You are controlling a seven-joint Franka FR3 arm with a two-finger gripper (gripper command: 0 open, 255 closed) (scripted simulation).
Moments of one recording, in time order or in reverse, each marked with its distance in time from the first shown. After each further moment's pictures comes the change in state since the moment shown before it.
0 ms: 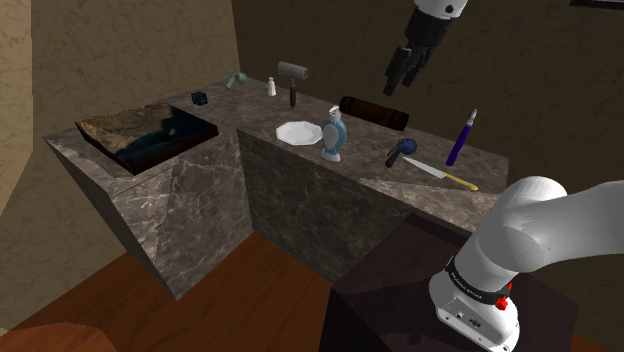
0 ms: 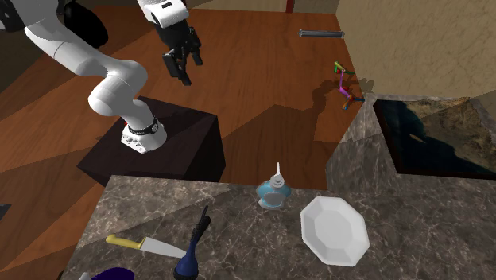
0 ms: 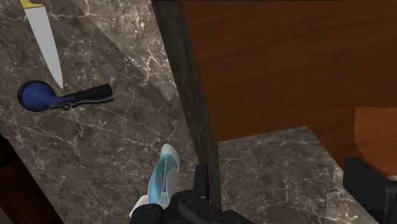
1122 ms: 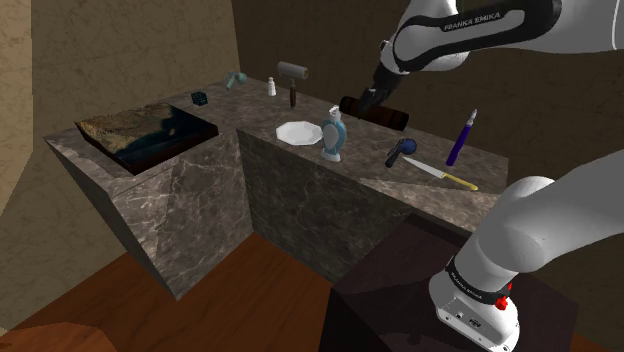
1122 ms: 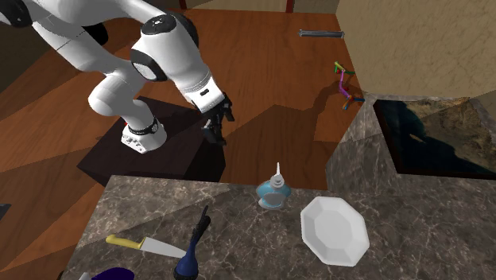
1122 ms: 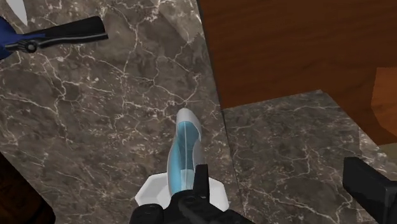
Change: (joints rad) arm 0.006 0.312 -0.186 -0.161 0.026 0.594 -0.196
